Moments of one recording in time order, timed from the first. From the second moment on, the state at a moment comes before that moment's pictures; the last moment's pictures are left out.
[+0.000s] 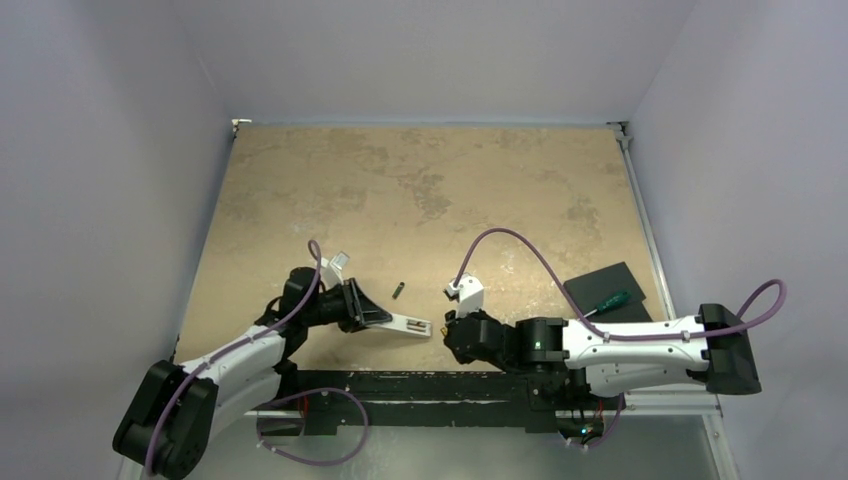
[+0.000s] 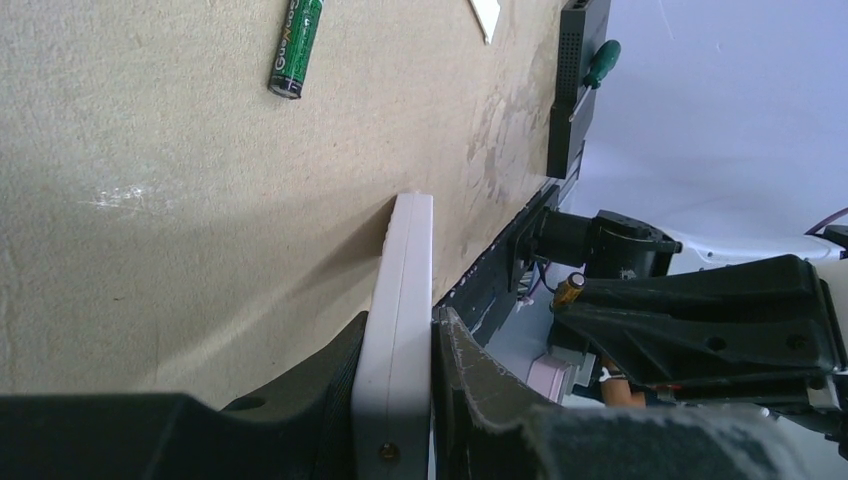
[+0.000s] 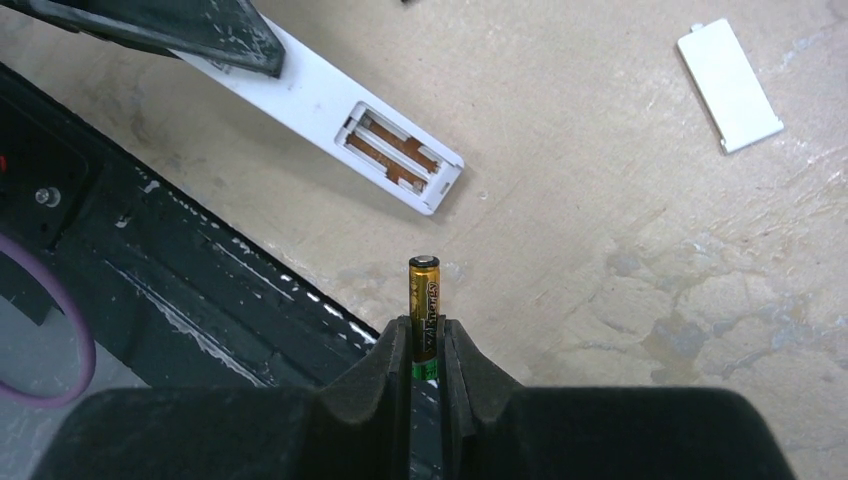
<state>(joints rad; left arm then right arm) -0.38 0.95 0.12 0.25 0.67 -0.99 1.44 1.05 0.65 -0.44 0.50 0.79</state>
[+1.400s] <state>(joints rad) -0.39 1.03 0.35 -0.23 0.38 -0.82 1.44 1.17 0.72 -0.43 0.51 0.76</state>
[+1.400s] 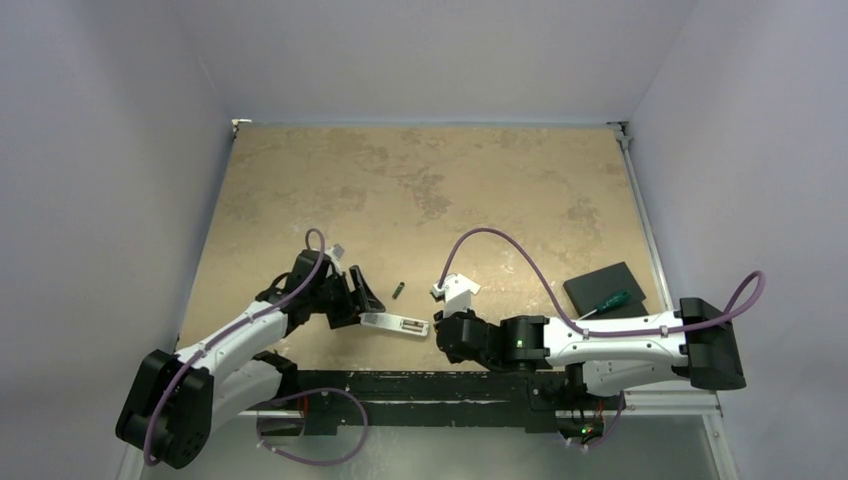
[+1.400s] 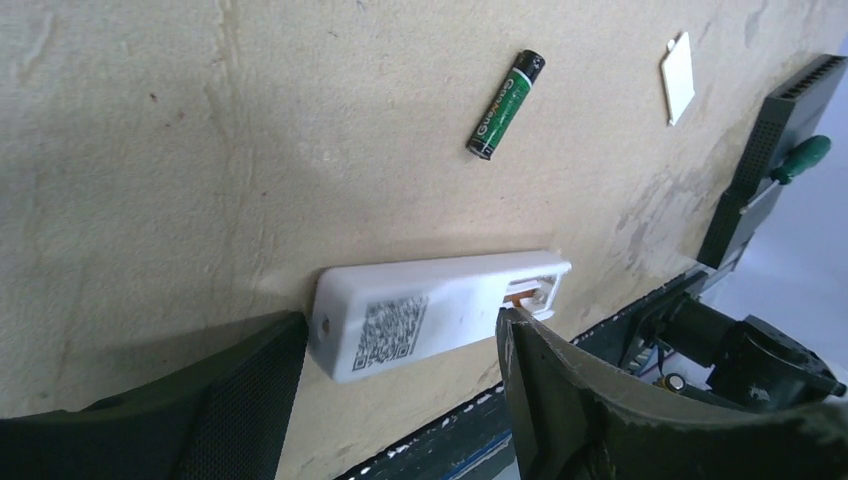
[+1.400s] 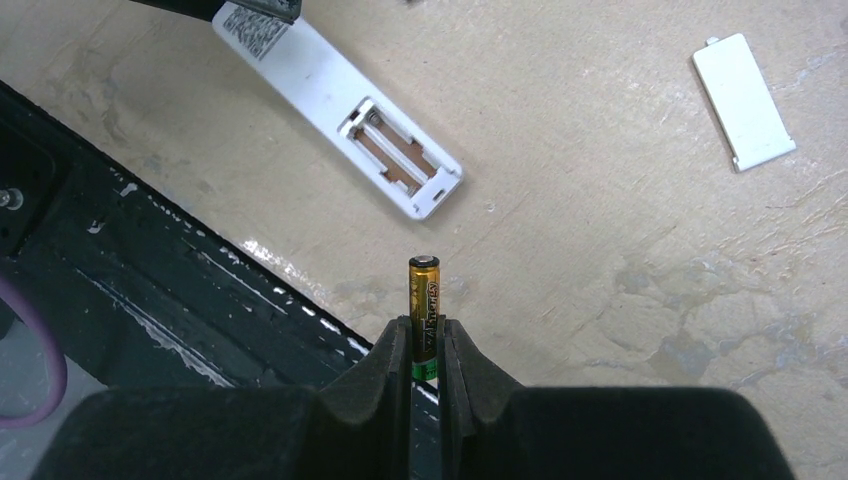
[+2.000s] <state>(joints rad) -0.49 1.05 0.40 -0.30 0.28 -0.80 1.44 1.16 0.72 -0.43 0.51 0.76</state>
